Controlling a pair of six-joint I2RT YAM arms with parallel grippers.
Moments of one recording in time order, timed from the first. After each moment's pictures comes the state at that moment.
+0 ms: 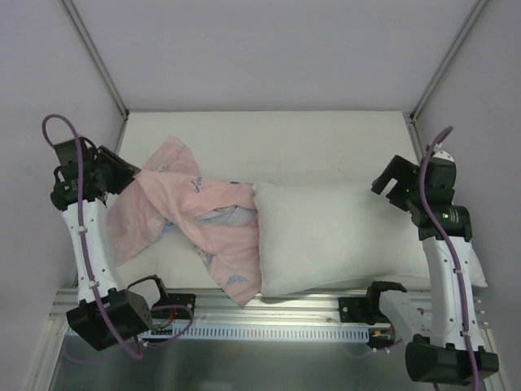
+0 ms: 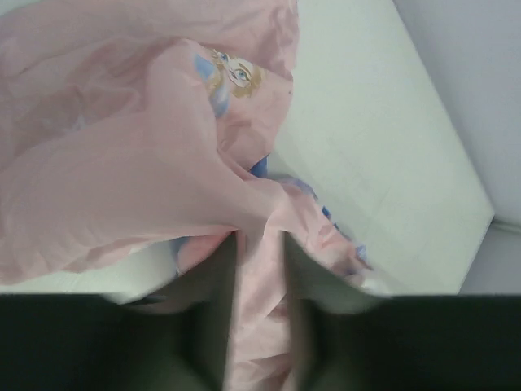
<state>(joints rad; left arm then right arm) 0.48 1.08 1.22 -0.85 0.30 -0.62 -0.12 0.88 1.08 -0.87 0.02 0.44</state>
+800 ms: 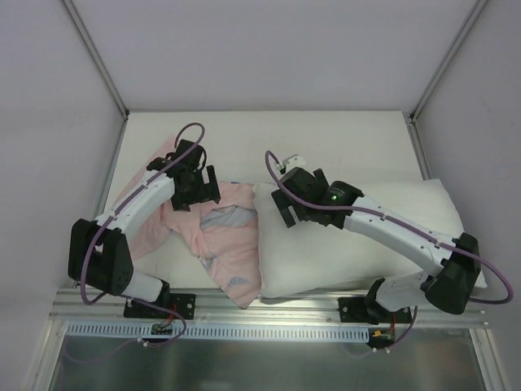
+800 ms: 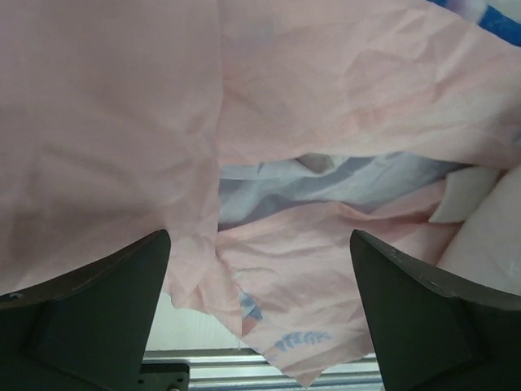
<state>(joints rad) -0.31 1.40 1.10 -0.83 -0.02 -0.55 0.96 1.35 1.25 -0.89 0.49 0.28</state>
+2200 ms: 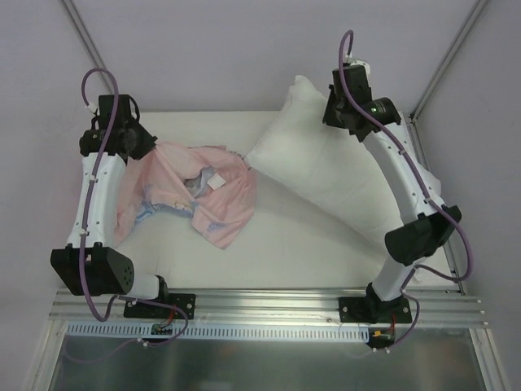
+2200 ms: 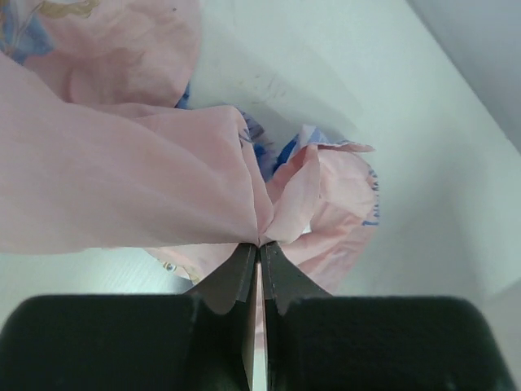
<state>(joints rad) 0.07 1.40 1.51 -0.89 -0.10 -0.67 0.42 1.70 1.98 -0.91 0.33 0.40</state>
